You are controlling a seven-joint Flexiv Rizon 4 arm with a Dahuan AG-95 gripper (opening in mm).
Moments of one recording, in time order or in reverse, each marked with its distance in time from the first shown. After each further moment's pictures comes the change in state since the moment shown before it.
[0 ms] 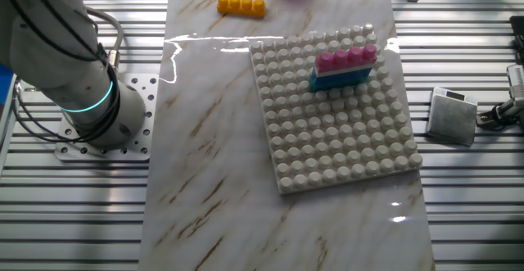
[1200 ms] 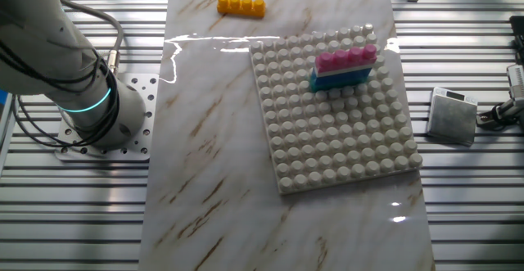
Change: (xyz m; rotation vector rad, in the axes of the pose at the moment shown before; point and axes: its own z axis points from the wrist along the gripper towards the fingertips) arm -0.004 -0.031 -0.052 -0.001 0.050 -0.110
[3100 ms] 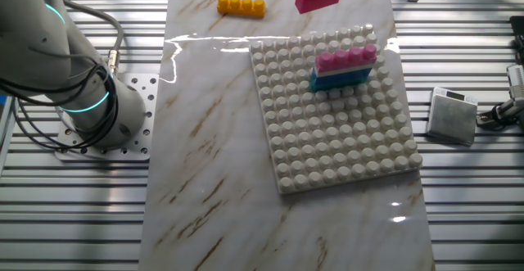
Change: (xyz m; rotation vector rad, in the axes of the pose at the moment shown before) arm 0.015 -0.100 -0.037 0.069 0.032 0.032
